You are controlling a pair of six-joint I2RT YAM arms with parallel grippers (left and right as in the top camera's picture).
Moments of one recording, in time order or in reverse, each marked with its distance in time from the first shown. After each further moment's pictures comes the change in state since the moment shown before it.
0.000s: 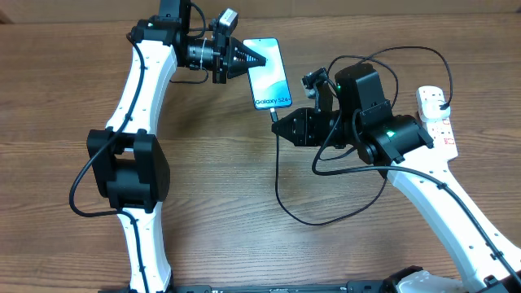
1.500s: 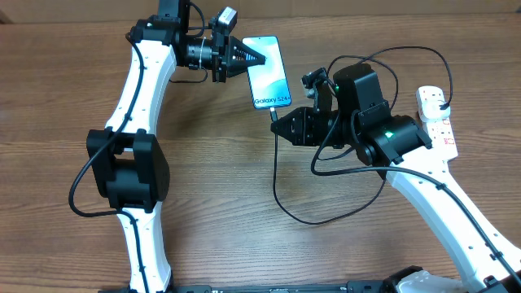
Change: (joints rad) left arm 0.002 0.000 0.000 0.009 0.022 0.016; right arm 0.006 0.000 0.000 0.014 0.025 0.035
